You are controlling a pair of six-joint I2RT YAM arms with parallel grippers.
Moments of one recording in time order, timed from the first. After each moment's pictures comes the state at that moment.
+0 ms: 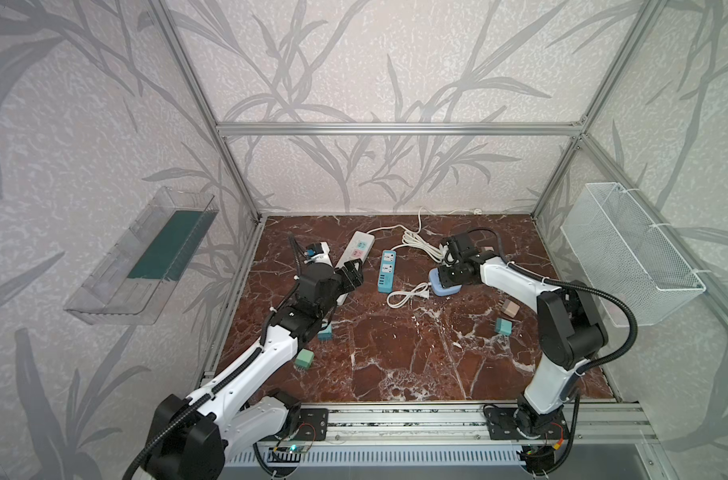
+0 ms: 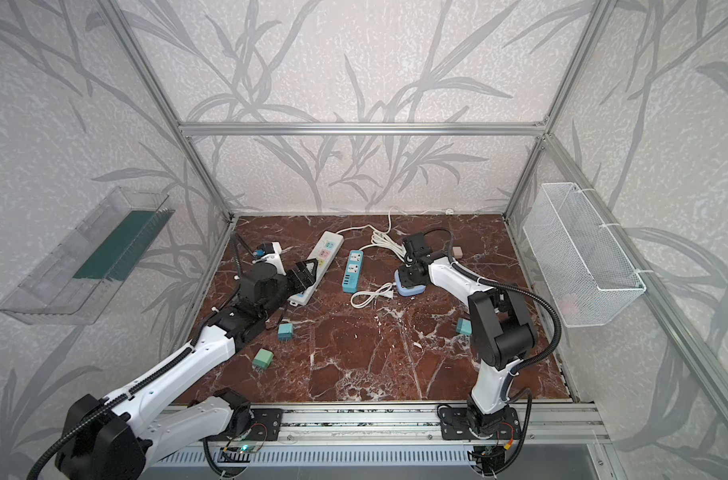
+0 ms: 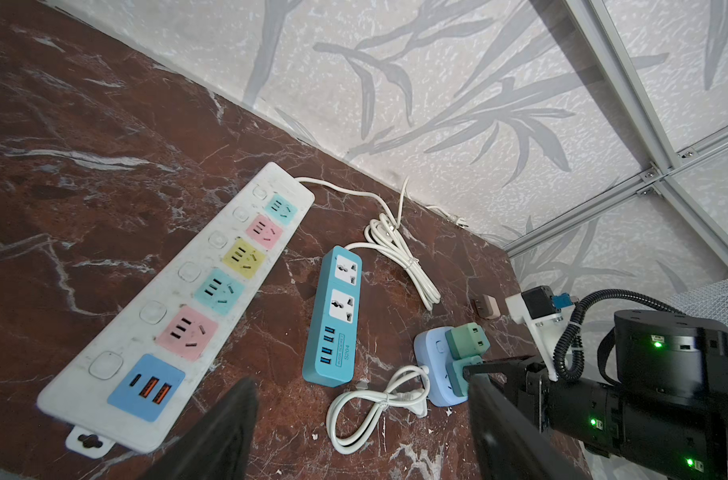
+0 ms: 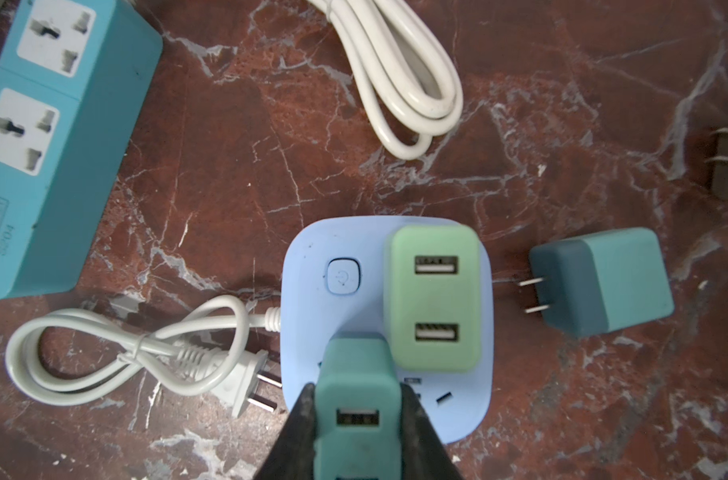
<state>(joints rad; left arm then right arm) -0.45 1.07 0.70 0.01 -0.12 -0.74 0.38 1.81 1.24 -0.54 0.01 0.14</state>
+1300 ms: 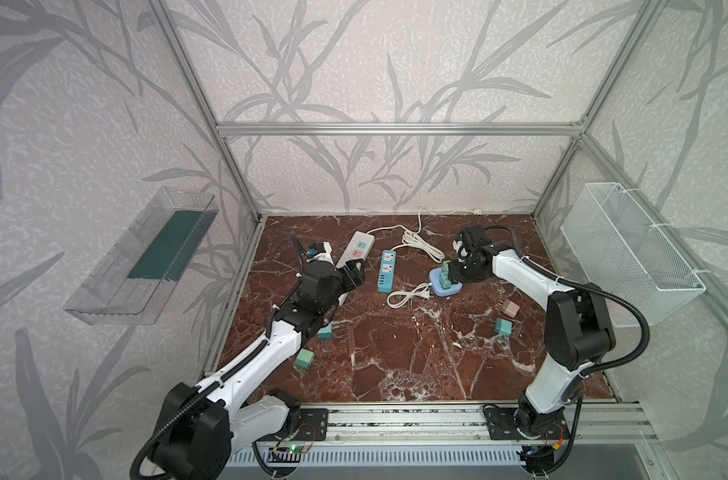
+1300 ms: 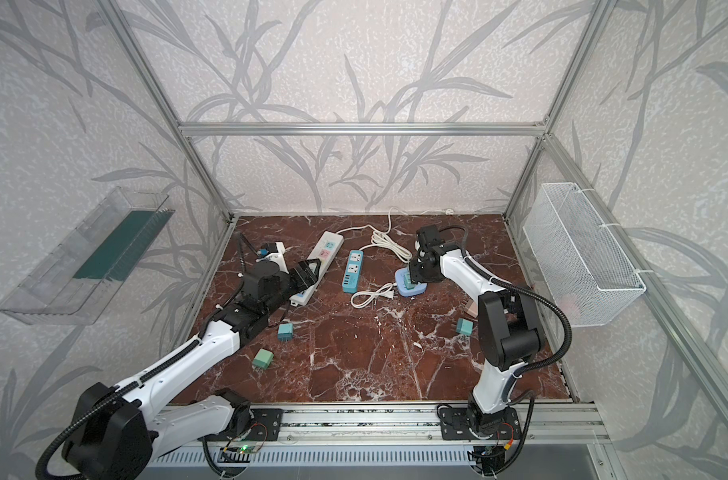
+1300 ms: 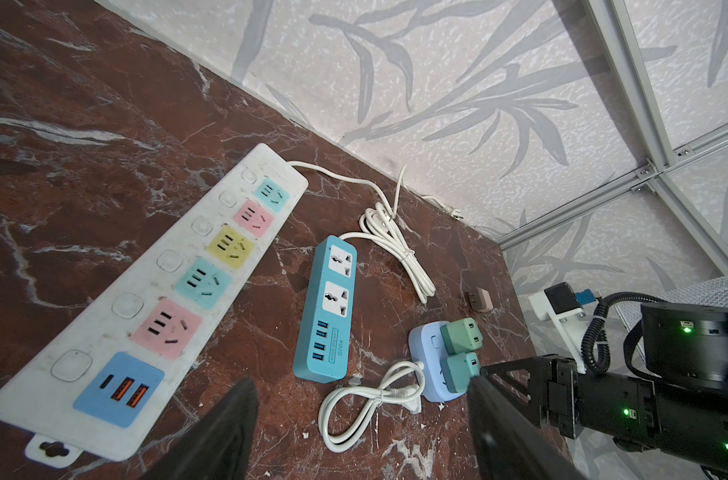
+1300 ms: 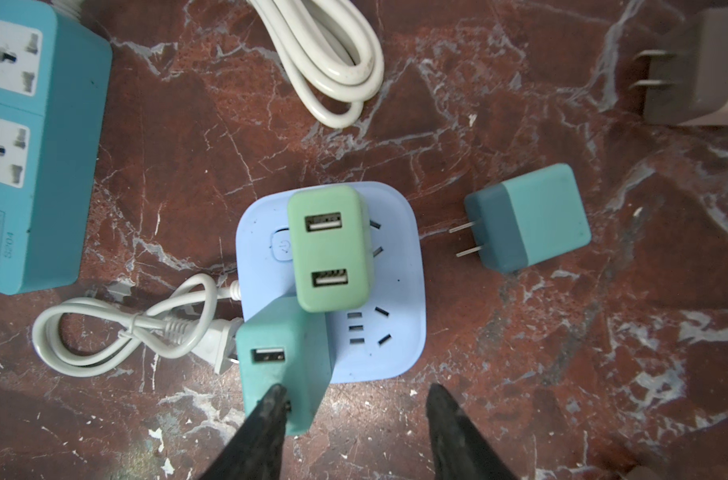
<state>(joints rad) -0.42 1.13 0.70 0.06 -0.05 -0.77 0.29 1.77 1.31 -0.68 -0.04 0.21</state>
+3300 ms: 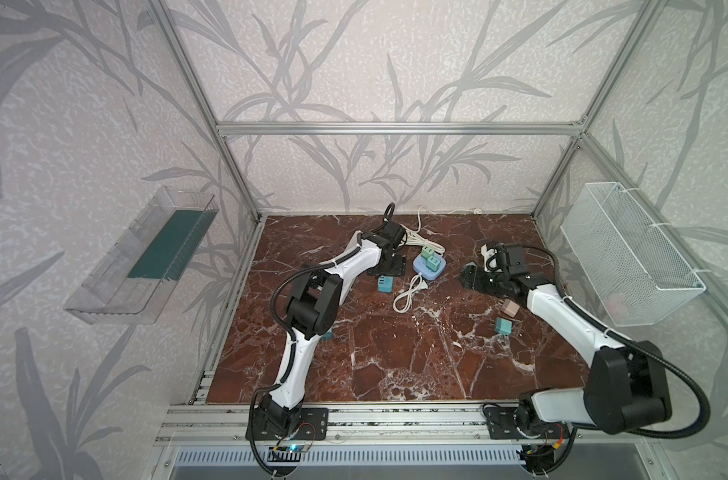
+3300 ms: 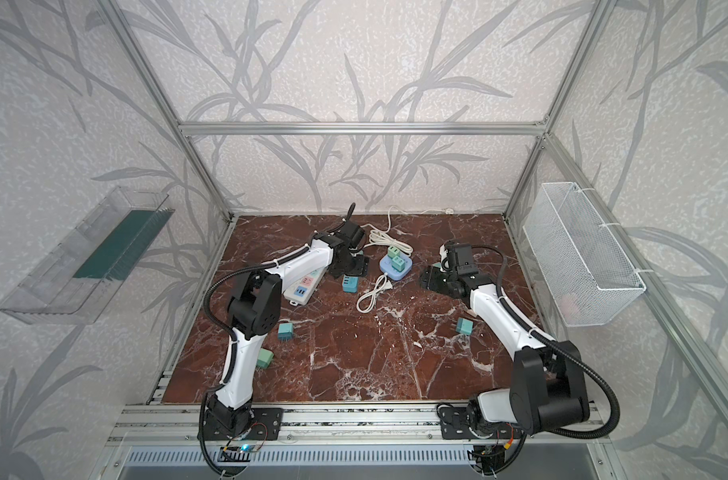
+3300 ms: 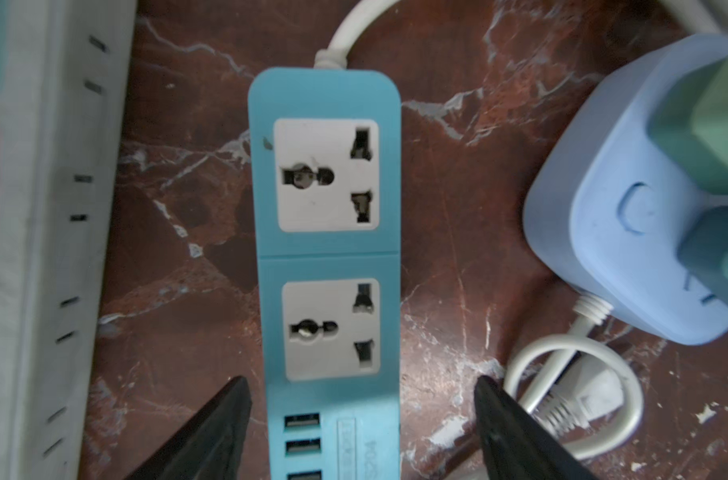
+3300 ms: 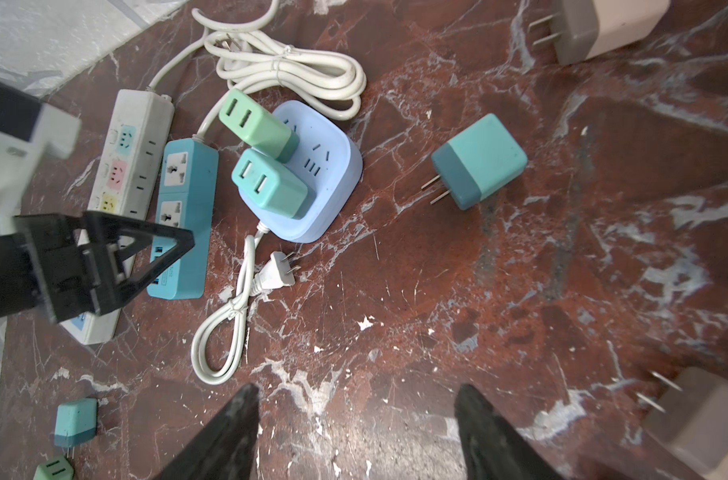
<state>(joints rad) -0.54 2.24 1.83 -0.80 -0.05 -0.42 0.18 1.34 0.92 -0.45 -0.21 0.42</state>
